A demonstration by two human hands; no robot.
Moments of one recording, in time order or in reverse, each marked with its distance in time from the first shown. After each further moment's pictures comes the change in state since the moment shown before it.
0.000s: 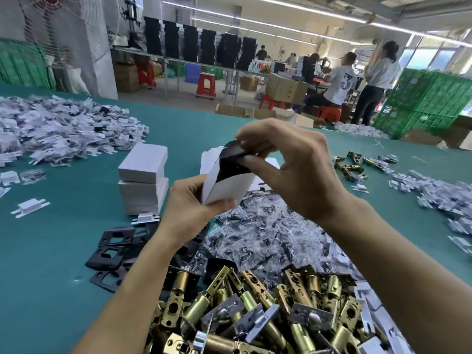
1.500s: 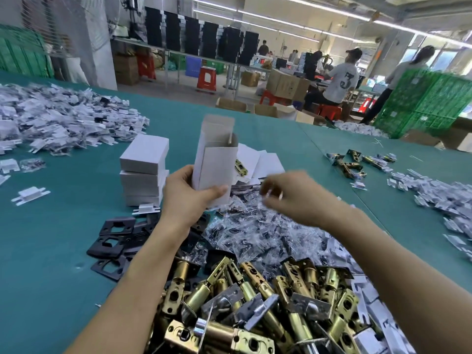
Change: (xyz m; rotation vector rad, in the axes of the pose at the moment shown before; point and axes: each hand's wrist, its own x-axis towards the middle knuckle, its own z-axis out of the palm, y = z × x) left_hand 0.006 -0.020 0.000 -0.023 0.218 -0.204; right_hand -0.040 0.036 0.015 -0.137 -0.665 0.620
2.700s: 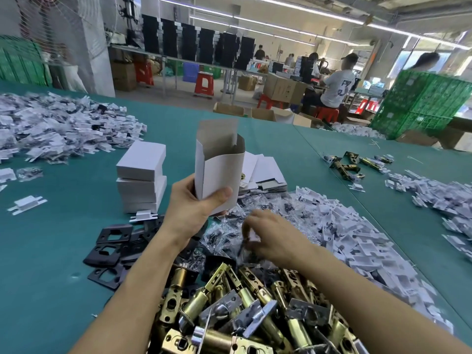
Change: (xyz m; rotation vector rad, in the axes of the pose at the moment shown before) left_hand -0.012 0.007 0.005 -0.188 -0.189 0.072; right_hand -0.002 0.019 0.083 -0.109 -0.071 -0.145
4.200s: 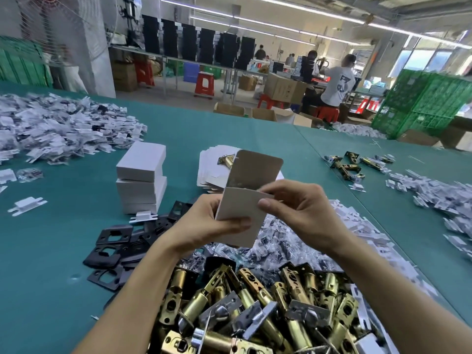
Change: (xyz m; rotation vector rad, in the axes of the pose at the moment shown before) left_hand -0.008 -0.001 0.002 -0.031 -0.494 -0.187; right_hand -0.027 -0.005 -0.060 0.830 0.443 -0.142
